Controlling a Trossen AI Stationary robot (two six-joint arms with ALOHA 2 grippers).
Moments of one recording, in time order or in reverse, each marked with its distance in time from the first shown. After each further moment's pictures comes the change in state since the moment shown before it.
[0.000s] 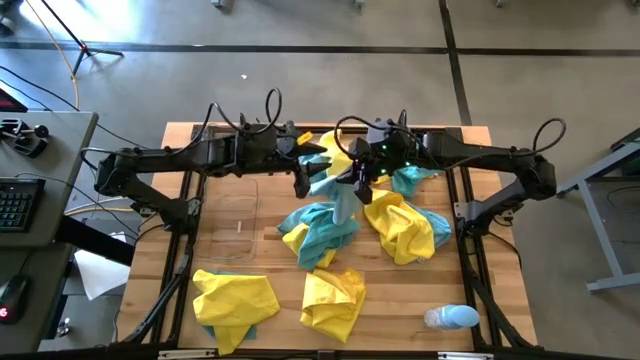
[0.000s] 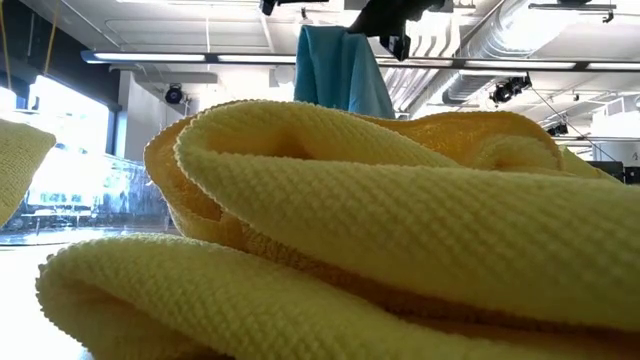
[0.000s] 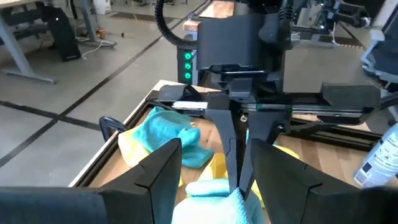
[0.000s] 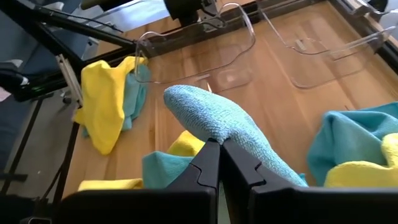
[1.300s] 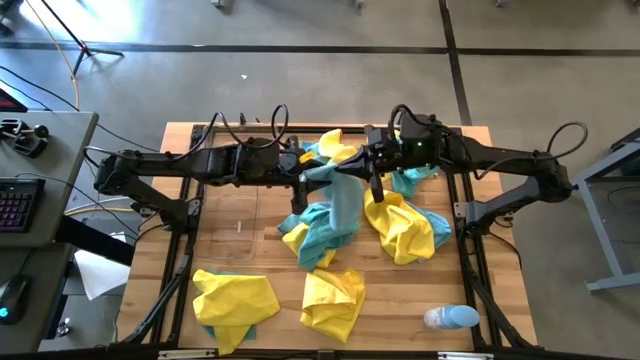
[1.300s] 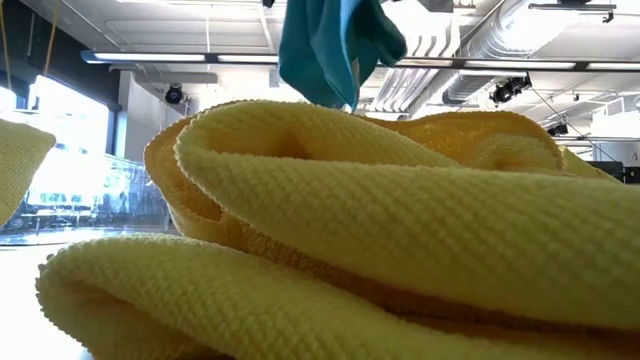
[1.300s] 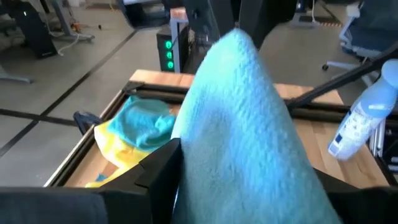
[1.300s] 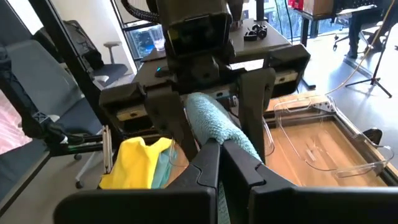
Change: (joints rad) left arm -0.086 0.017 -0.002 -0.026 0.000 0.016; right arm 0.059 -0.121 0.000 0.276 0.034 -0.048
